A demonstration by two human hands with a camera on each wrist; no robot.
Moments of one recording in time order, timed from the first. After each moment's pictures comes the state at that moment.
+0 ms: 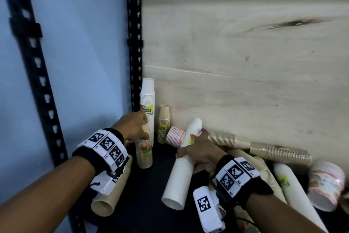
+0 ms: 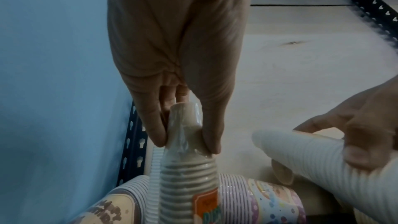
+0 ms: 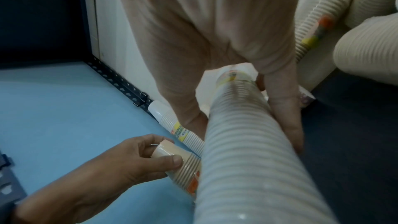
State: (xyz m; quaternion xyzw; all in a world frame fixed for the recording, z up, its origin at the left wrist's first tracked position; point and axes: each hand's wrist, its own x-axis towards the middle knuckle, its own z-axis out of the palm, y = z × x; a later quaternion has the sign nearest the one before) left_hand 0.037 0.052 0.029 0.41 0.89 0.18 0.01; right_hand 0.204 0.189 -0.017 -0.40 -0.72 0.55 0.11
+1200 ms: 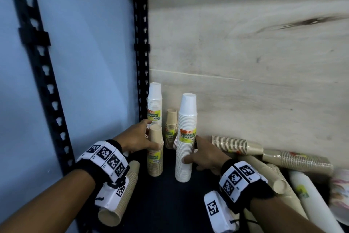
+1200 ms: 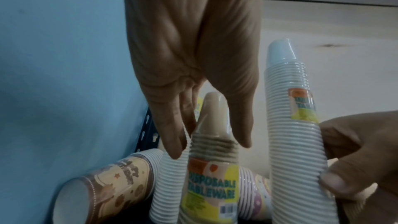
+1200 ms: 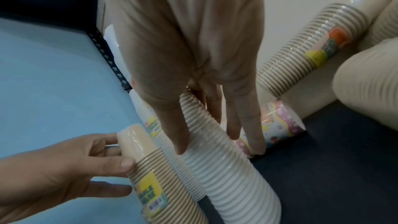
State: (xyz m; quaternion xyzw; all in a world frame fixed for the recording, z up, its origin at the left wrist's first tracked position) left_hand 0.014 0.048 0.007 0.43 0.85 0.29 0.12; right_hand 0.184 0.214 -0.035 -0.26 -0.87 0.41 0.11
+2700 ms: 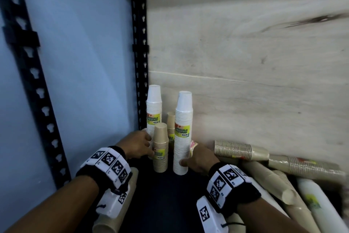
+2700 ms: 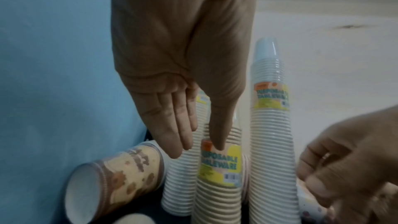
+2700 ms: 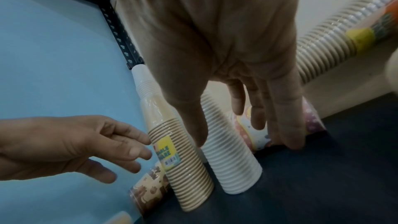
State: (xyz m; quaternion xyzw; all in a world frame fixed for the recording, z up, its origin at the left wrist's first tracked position) left_hand -0.012 0.069 -0.012 0.41 0.87 0.23 0.12; right_hand 0.149 0.222 -0.047 -0.33 -0.92 0.22 0.08
